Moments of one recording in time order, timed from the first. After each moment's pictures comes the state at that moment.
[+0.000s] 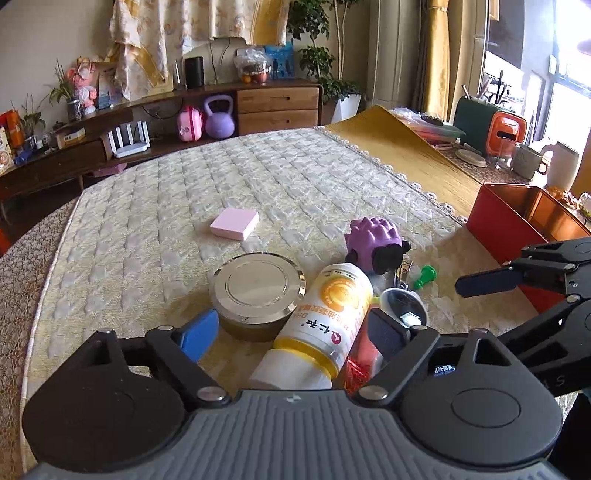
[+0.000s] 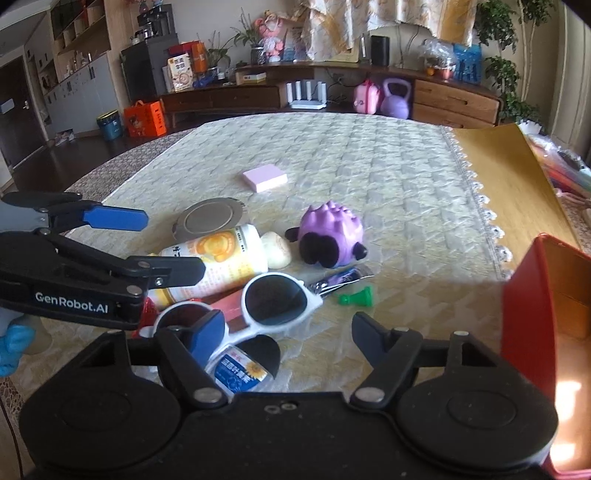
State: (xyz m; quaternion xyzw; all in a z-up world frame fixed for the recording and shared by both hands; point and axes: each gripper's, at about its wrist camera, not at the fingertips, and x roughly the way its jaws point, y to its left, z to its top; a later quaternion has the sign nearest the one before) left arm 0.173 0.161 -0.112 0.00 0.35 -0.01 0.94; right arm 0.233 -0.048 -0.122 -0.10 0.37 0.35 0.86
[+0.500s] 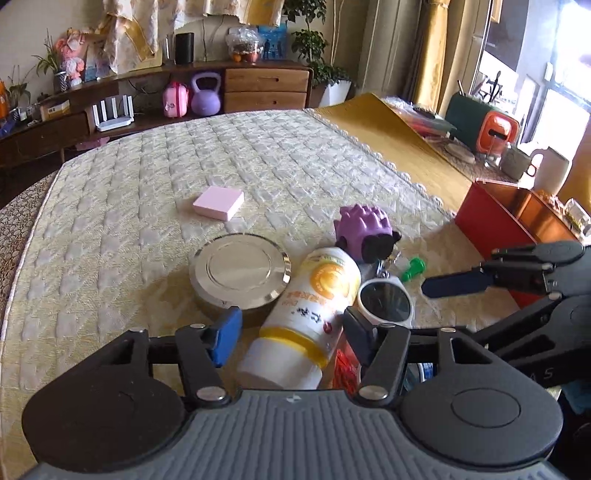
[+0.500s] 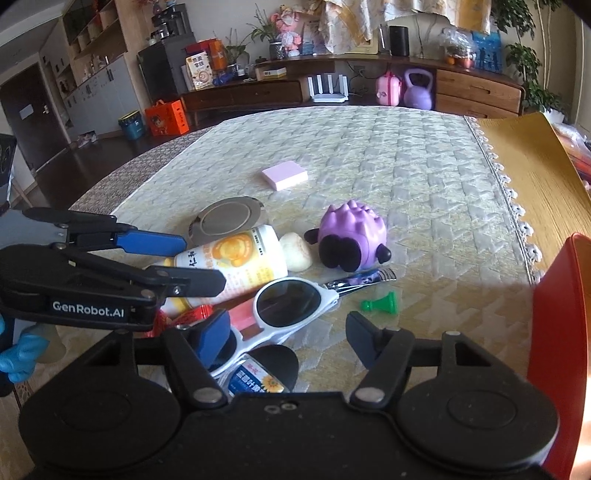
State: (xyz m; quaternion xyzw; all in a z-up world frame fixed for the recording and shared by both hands) left arm 0.180 0.168 -0.120 -0.04 0.38 -0.04 0.92; right arm 0.245 -0.046 -0.126 -0.09 0.38 0.38 0.84
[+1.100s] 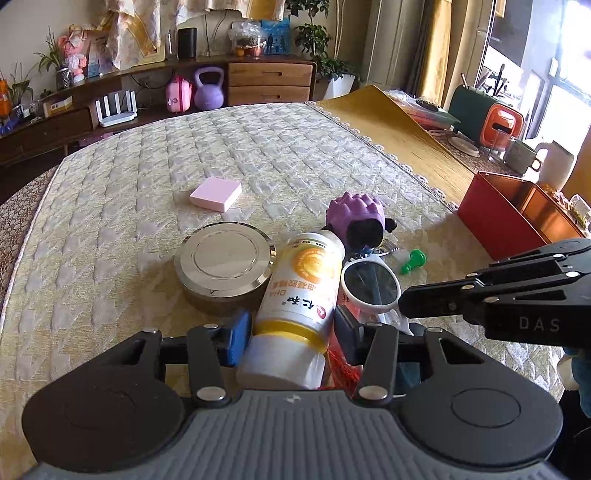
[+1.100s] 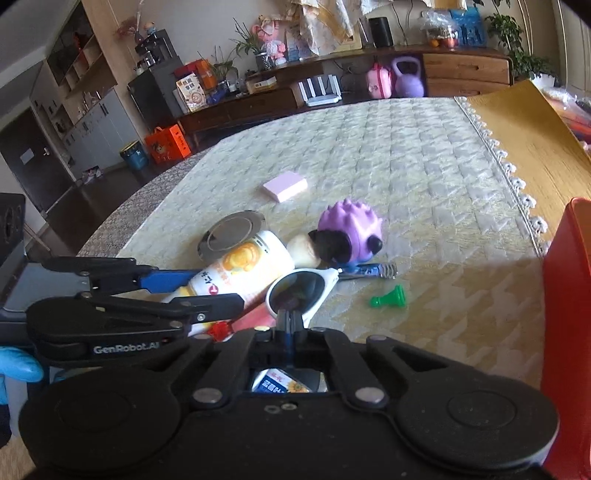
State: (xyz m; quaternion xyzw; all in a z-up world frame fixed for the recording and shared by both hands) left arm 0.182 0.161 -0.125 -0.04 0.39 -0.03 0.92; right arm 0.245 -0.056 -0.120 -0.01 0.40 0.38 0.83
